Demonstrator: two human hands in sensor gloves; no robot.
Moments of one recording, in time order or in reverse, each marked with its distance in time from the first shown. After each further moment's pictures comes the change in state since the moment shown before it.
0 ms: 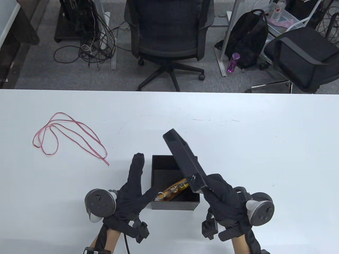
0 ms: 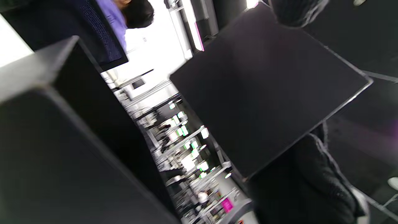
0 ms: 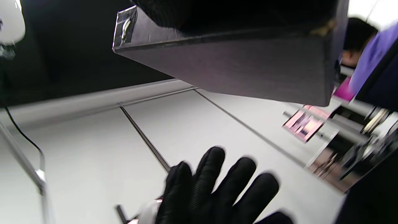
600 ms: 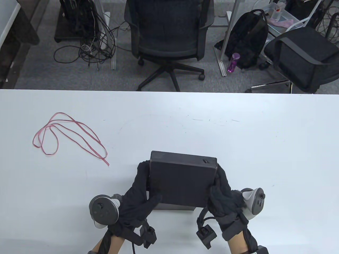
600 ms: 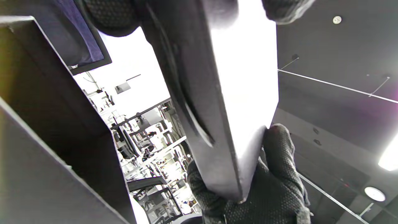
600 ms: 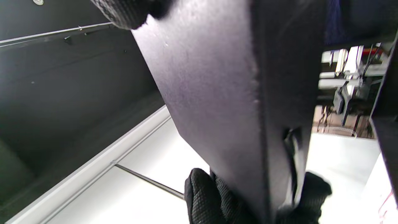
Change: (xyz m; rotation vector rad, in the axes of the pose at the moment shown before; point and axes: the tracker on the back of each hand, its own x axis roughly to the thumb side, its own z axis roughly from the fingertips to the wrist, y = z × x) left_hand 0.014 -0.016 0.003 0.025 -0.018 0.029; right_hand -0.030 0.007 0.009 -0.136 0.204 -0.342
